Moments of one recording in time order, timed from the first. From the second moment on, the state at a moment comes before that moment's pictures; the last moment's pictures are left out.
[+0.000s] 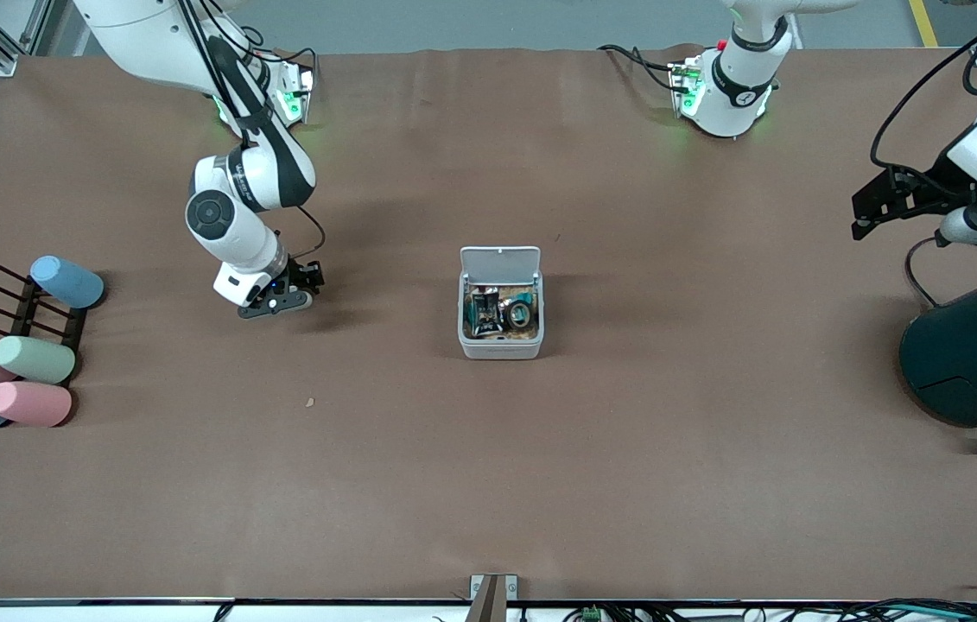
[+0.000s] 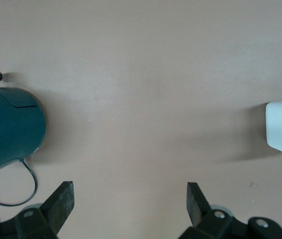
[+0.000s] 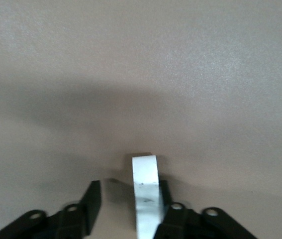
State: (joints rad) left arm 0.00 -0.02 -0.12 -1.57 0.01 1.61 0.00; right arm 0.41 0.28 -0.10 -2.46 0.14 2.69 -0.05
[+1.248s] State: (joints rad) left arm 0.01 -0.01 -0.11 -1.57 0.01 1.62 0.00; right arm 0.75 0.55 -0.07 -1.50 0.18 2.17 0.85
